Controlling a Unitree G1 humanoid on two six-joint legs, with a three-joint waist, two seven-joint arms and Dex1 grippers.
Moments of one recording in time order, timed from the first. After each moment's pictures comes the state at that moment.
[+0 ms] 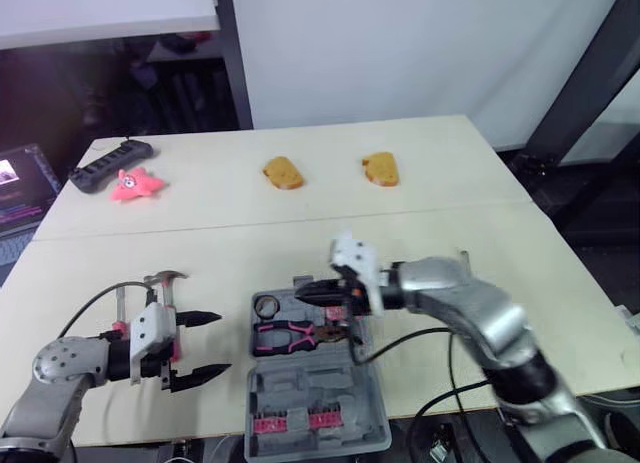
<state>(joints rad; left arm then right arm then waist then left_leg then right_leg) 0.15 0.76 0.12 0.01 -0.38 -0.05 -1.26 -0.38 -0.63 0.24 -0.55 0.44 0.97 0.93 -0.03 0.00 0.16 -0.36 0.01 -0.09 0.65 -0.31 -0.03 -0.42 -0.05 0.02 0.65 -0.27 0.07</state>
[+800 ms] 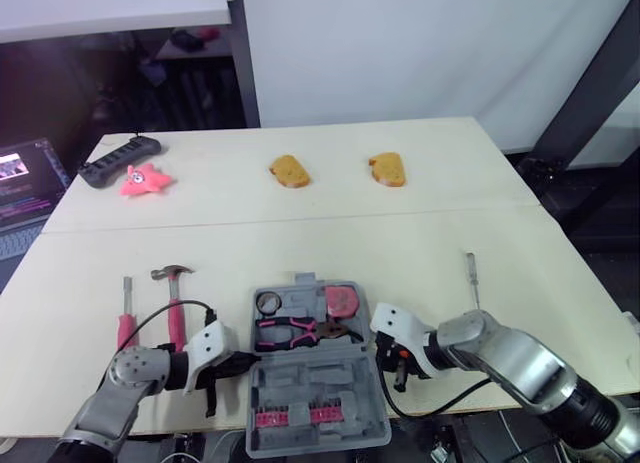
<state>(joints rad) 0.04 0.62 -0.13 0.09 -0.13 -0.03 -1.10 -0.34 -0.77 0.52 -0.44 0.26 1.13 0.76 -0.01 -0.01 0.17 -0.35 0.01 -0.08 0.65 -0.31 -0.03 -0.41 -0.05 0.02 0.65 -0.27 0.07</state>
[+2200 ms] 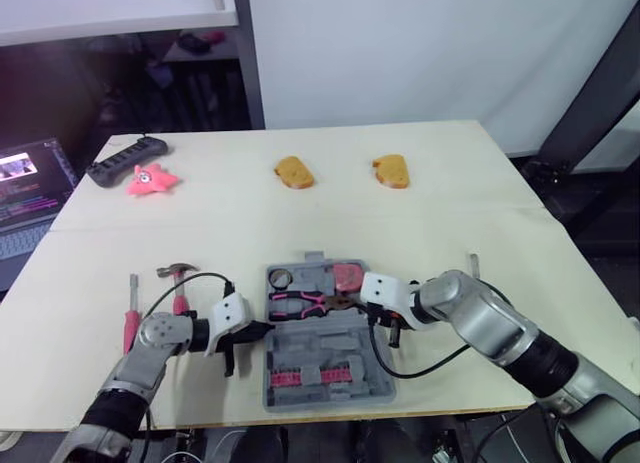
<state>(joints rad) -0.26 0.52 -0.18 0.42 -0.05 -0.18 -1.12 -0.55 -0.73 0.64 -0.17 -0.02 0.91 0.90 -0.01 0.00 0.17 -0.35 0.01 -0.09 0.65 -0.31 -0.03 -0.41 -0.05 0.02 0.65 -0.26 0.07</state>
